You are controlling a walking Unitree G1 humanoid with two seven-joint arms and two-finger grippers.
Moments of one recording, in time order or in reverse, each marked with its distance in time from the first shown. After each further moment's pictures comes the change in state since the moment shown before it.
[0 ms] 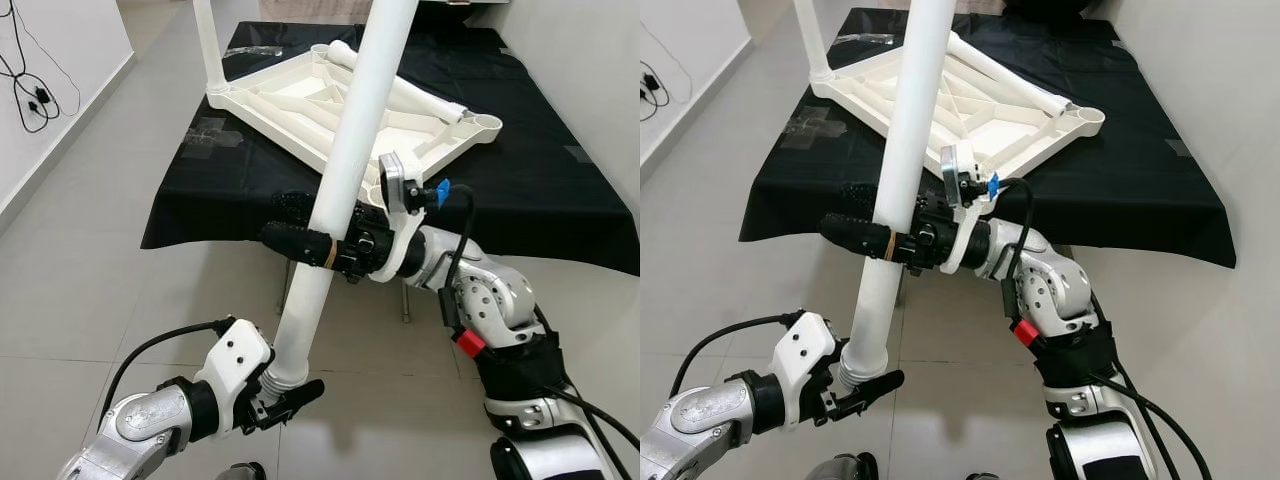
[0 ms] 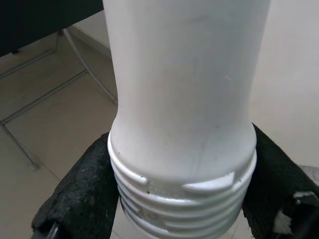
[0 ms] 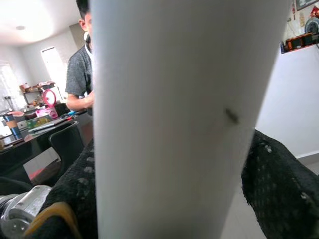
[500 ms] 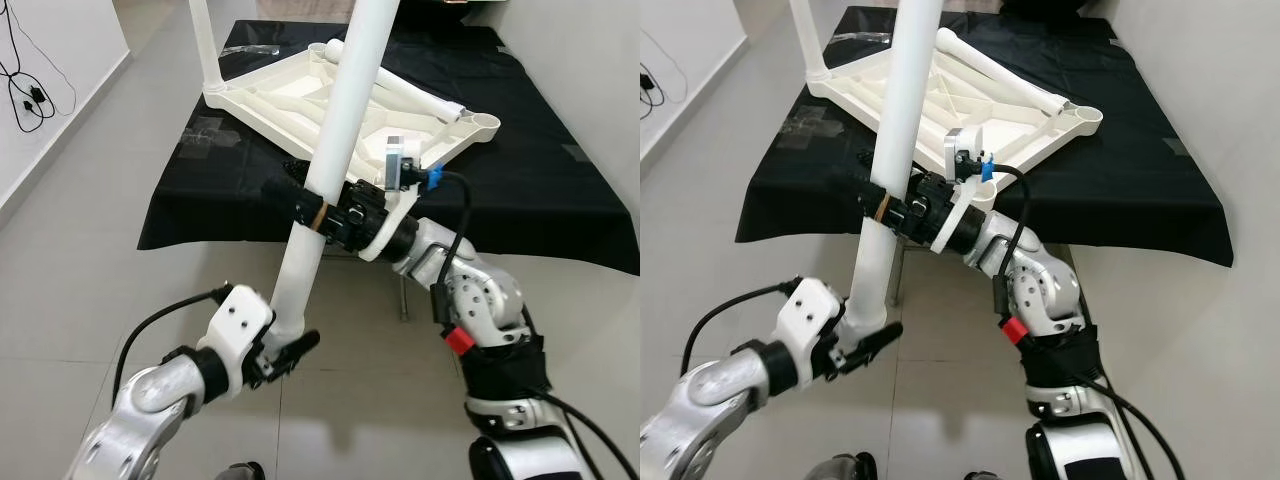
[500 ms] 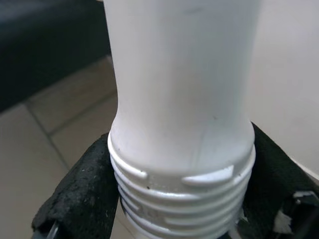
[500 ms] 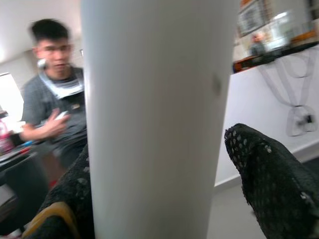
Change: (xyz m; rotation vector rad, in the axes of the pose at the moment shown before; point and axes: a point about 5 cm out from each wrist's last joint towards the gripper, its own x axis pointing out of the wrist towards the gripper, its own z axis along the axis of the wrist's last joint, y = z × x) left arm 0.008 0.013 0.008 0.046 -0.037 0.105; right arm 0.006 -0.008 0.007 -0.005 -0.111 -0.161
